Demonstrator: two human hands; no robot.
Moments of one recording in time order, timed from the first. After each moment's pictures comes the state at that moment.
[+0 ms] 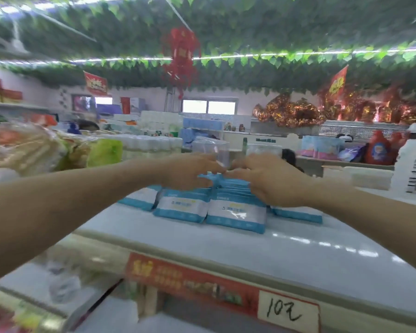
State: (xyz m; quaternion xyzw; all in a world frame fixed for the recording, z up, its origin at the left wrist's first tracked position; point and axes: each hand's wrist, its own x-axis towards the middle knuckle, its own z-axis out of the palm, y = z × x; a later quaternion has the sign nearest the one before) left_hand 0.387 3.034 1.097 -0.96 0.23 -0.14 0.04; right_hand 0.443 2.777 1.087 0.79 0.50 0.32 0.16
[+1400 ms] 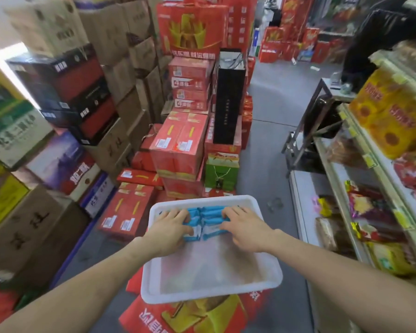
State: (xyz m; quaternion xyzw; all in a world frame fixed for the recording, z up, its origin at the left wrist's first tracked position) left_hand -0.587 3.242 0.570 -0.82 -0.57 0.08 -0.07; right_hand -0.311 3.307 0.596 0.31 0.94 -0.03 0.11
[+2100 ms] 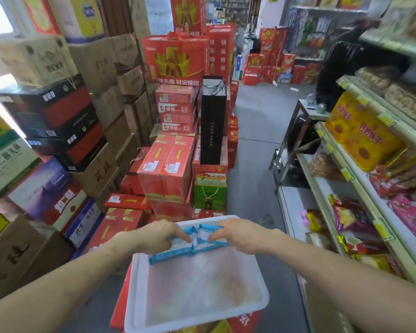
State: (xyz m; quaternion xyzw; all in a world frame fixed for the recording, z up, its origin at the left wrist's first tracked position) left_hand -0.577 3.284 0.651 -0.79 -0.54 0.11 -0.28; right_hand -0.294 3.335 0.641 0.29 0.94 -0.11 0.13
